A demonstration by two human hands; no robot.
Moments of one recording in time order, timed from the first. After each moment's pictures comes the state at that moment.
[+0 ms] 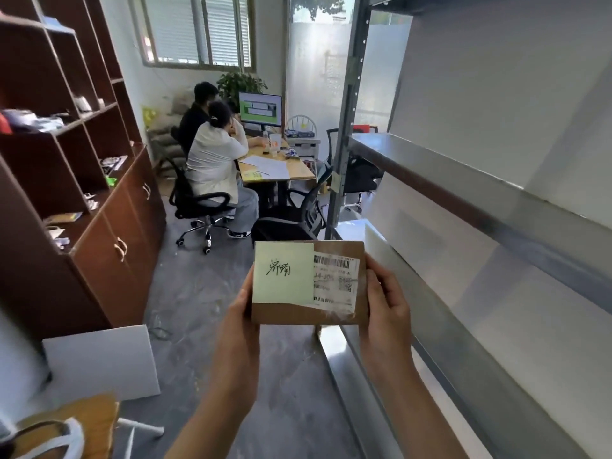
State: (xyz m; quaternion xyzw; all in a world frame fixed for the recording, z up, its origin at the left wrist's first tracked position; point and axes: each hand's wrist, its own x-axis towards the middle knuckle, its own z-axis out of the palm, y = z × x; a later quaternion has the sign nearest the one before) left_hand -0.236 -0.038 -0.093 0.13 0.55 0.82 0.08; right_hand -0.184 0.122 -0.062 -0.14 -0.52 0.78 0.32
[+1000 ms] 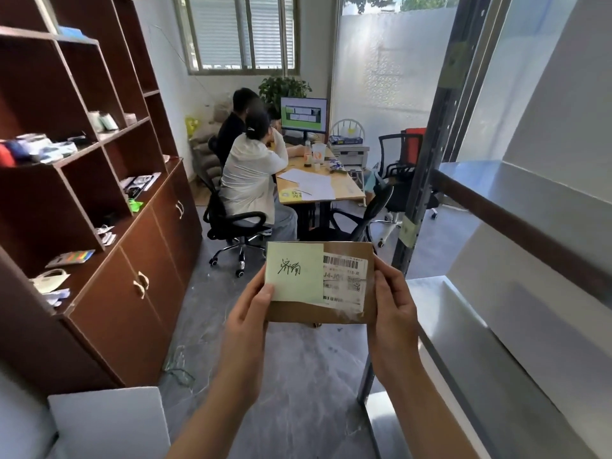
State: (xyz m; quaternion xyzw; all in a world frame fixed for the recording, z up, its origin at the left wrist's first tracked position) left_hand -0.586 0.024 -0.090 0.04 0.60 0.80 0.00; right_hand -0.561 0.197 -0.081 -0.13 -0.54 0.79 0.27
